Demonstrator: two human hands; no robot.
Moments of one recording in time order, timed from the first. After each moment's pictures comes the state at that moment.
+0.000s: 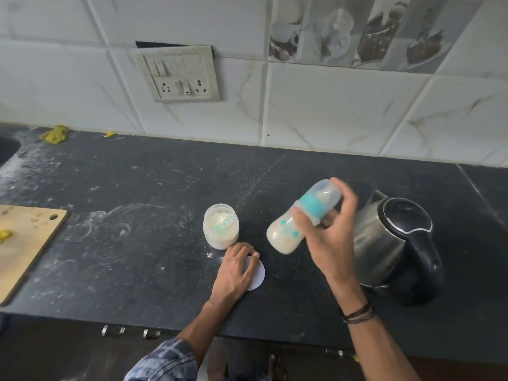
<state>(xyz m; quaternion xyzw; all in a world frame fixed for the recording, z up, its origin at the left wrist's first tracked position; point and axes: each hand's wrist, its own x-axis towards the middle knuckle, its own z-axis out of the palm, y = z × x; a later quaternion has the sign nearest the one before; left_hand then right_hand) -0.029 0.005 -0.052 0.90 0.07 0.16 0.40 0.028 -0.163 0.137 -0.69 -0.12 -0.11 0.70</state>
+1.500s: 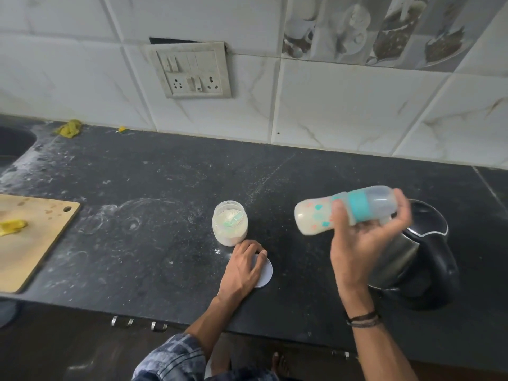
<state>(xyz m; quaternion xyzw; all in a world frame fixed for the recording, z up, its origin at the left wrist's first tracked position) -0.030 0.003 -0.043 0.90 0.08 0.15 0.39 0.023 -0.162 0.136 -0.64 -0.06 -0.24 0.73</state>
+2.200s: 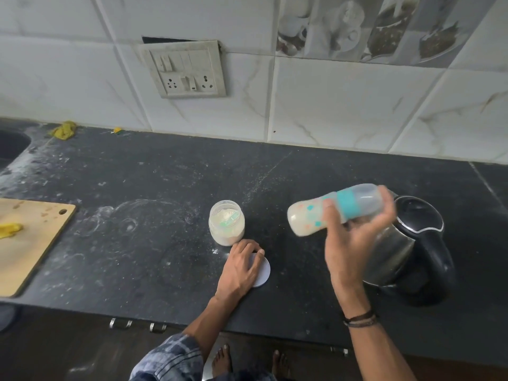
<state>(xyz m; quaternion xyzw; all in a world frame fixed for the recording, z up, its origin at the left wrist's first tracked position) -0.028 0.004 -0.050 0.90 0.08 0.14 0.39 0.028 -0.165 0.130 -0.65 -0.05 -0.19 0.73</state>
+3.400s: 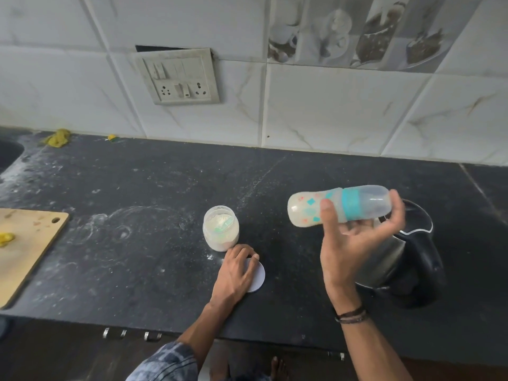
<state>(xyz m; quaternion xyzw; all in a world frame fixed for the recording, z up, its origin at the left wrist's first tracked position) -0.029 0.005 -0.054 0.90 0.08 0.15 0.39 0.030 -0.166 0.136 -0.60 -0.07 -0.24 0.76</state>
